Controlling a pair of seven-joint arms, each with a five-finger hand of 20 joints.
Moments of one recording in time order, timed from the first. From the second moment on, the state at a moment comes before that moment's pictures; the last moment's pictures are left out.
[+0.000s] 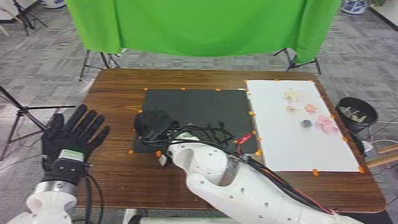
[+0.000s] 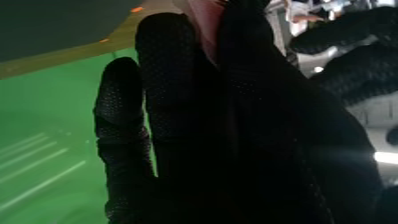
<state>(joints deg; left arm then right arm) 129.0 -47.7 -93.3 -126.2 -2.3 15.3 28.0 -62.5 -76.3 28.2 -91.3 -133.0 0.1 15.8</state>
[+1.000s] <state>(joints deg) 128.9 -47.5 -93.4 -126.3 -3.5 17.7 28.5 -64.5 -78.0 28.8 -89.8 -142.8 -6.8 18.2</state>
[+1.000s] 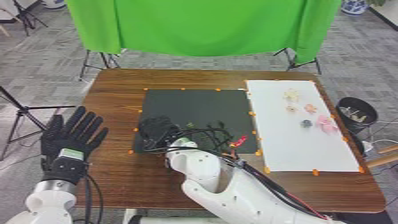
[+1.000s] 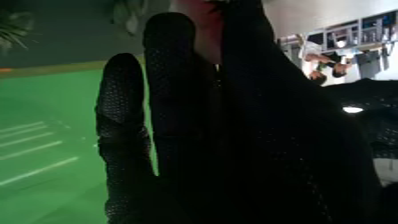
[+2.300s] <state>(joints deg) 133.4 -49.5 -96.9 -127.0 -3.8 15.9 31.7 -76.3 -67.2 57.4 -114.8 -129.5 -18.4 30.2</state>
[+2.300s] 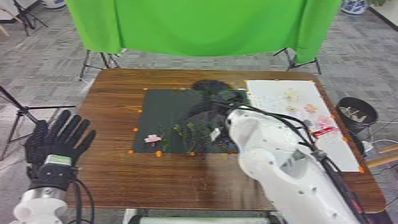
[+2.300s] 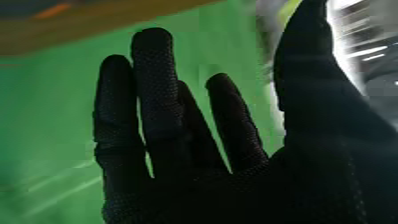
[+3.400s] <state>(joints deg) 134.4 -49.4 -98.5 -127.8 -2.7 14.3 31.7 -85.9 -46.1 73.3 -104.1 -125.4 -21.6 41.9</state>
